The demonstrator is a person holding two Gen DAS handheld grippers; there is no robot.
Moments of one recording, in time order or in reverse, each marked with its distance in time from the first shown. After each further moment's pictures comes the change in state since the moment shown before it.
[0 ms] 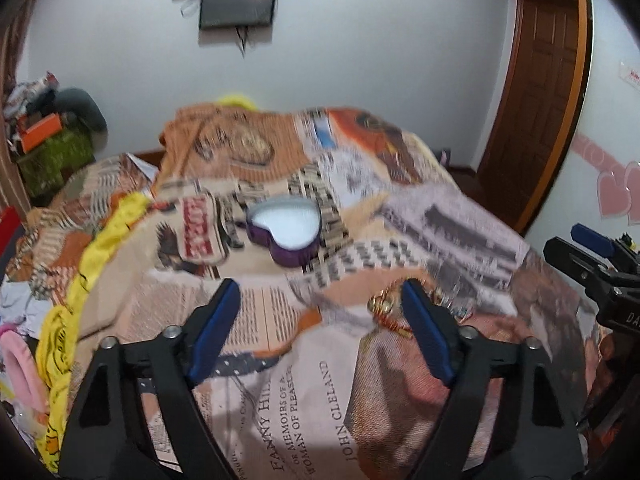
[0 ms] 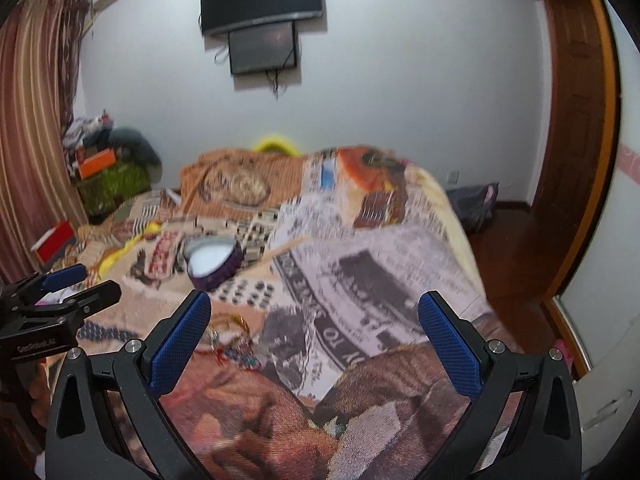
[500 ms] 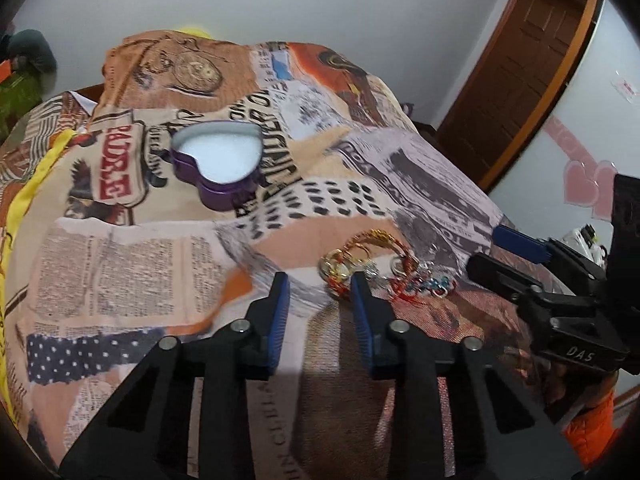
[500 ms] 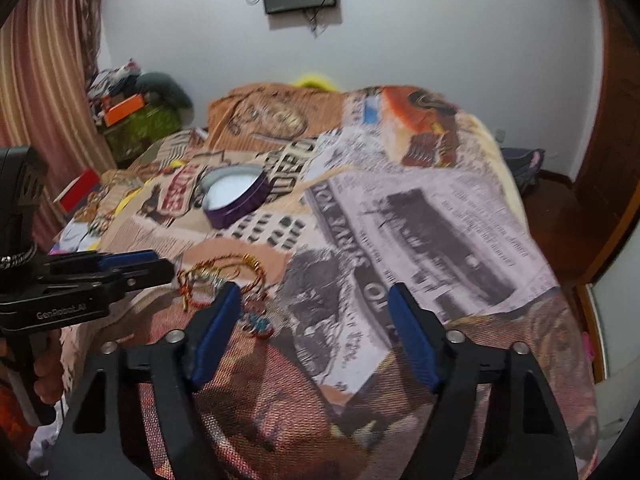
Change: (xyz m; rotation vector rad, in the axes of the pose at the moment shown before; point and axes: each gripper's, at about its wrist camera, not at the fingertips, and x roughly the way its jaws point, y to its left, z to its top) left arm 0.059 -0.015 -0.011 -0.055 0.210 -0.202; right arm 0.049 0.002 -0.019 -0.062 0.197 0.156
